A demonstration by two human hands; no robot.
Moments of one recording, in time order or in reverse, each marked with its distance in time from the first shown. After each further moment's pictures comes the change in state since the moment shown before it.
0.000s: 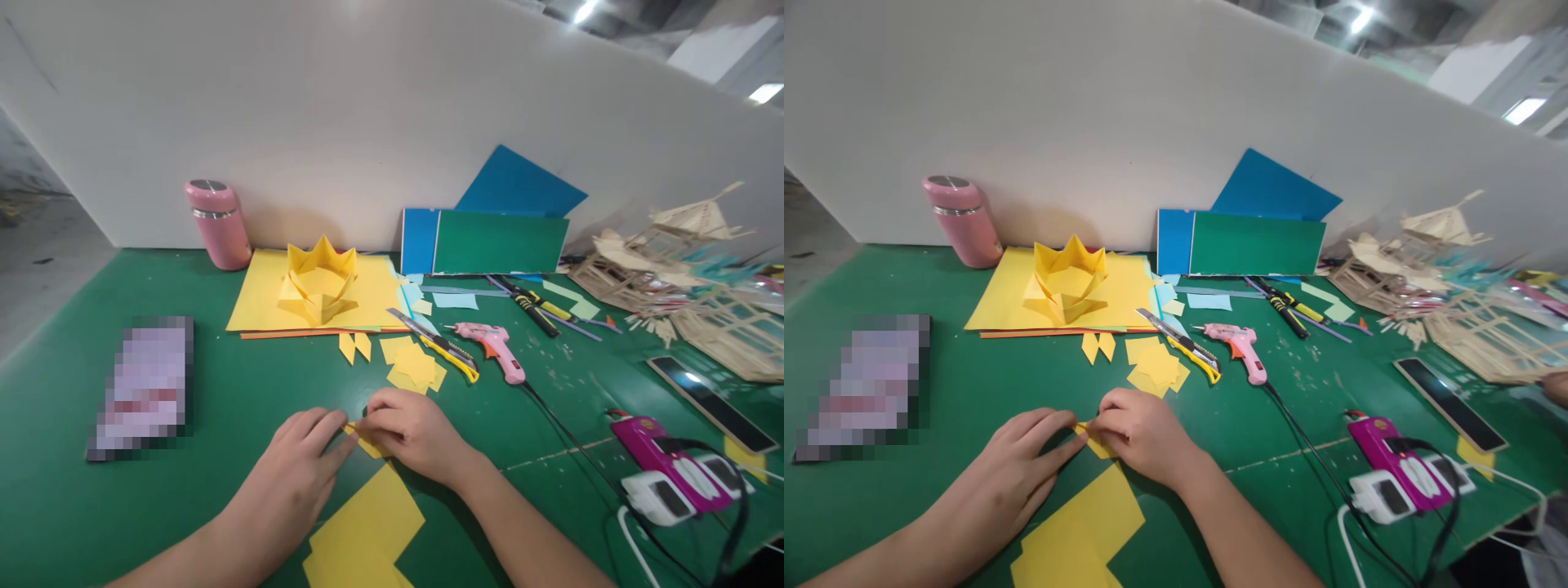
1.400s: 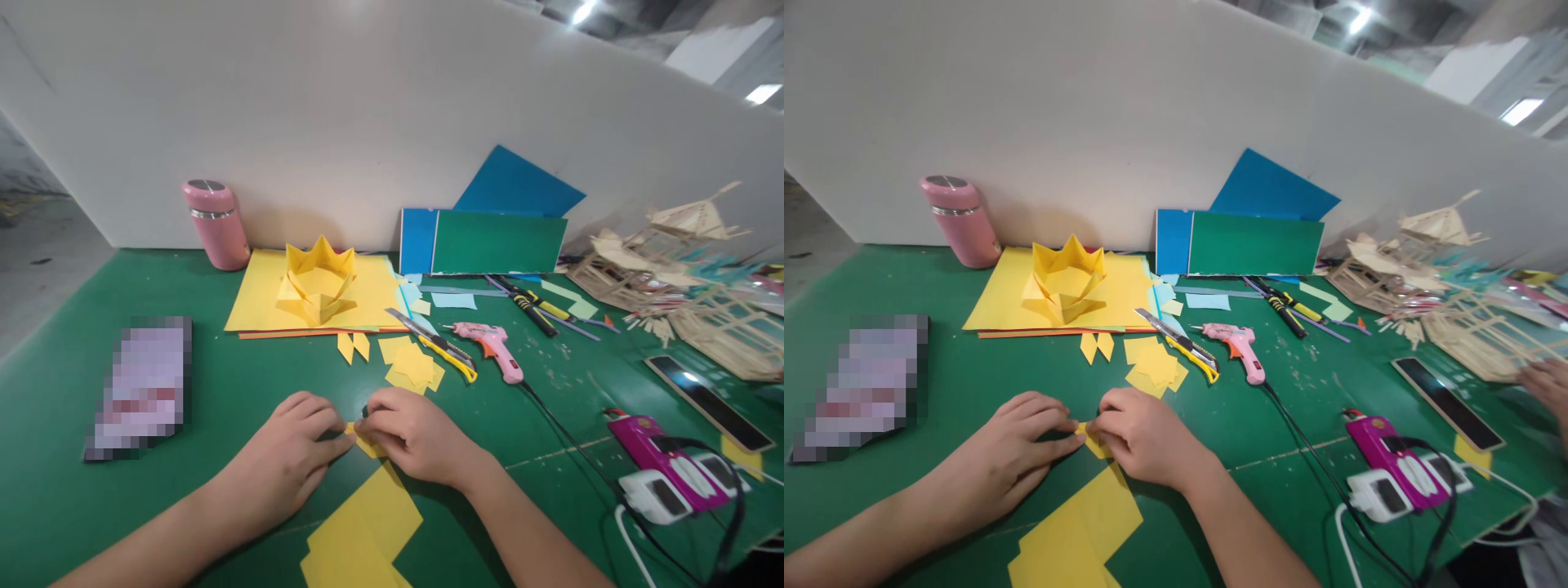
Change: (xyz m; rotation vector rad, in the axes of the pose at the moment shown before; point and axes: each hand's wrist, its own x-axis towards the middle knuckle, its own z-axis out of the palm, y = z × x) left_hand 0.010 -0.022 -0.011 -0.201 -0.099 0.112; right_hand 0.000 -0.005 -0.011 -0.058 -0.088 -0.023
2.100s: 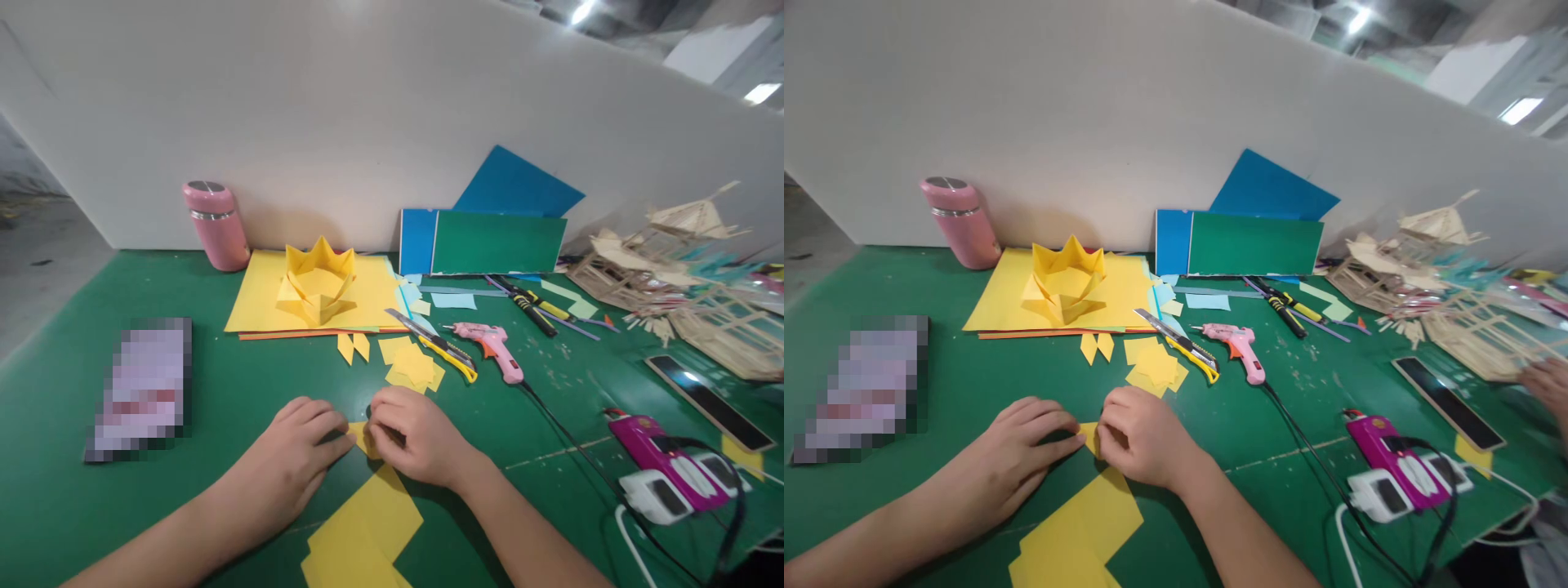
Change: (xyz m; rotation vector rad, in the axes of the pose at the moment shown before) left_hand -0.002 0.004 0.008 -0.015 0.045 -0.012; right_hand 0.002 -0.003 0.004 0.004 0.093 0.058
